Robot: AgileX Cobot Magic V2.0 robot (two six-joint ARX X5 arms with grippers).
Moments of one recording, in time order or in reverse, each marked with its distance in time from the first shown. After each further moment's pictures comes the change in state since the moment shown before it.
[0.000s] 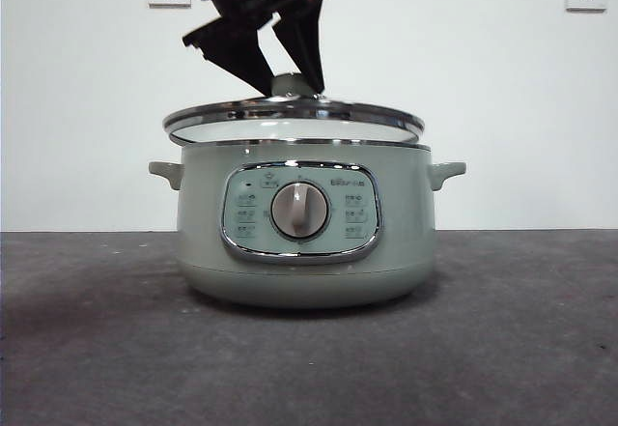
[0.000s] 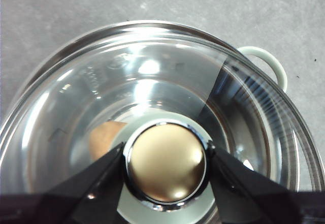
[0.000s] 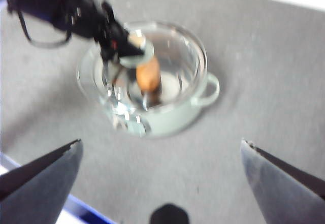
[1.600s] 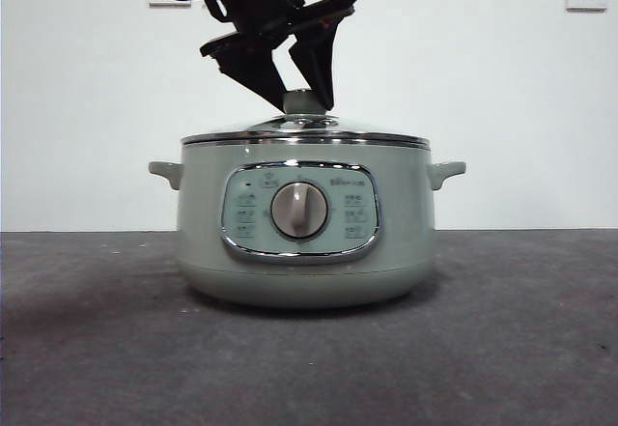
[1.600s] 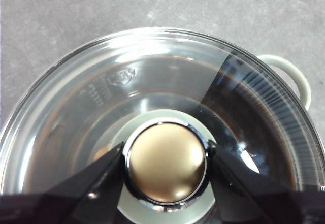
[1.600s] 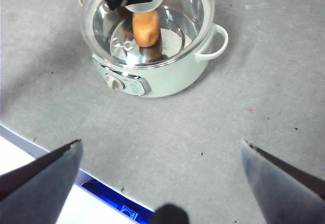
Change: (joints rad) left arm -0.012 0.054 0.027 0.027 -0.079 0.048; right arm 0.000 -0.082 -0.188 -0.001 -0.025 0.026
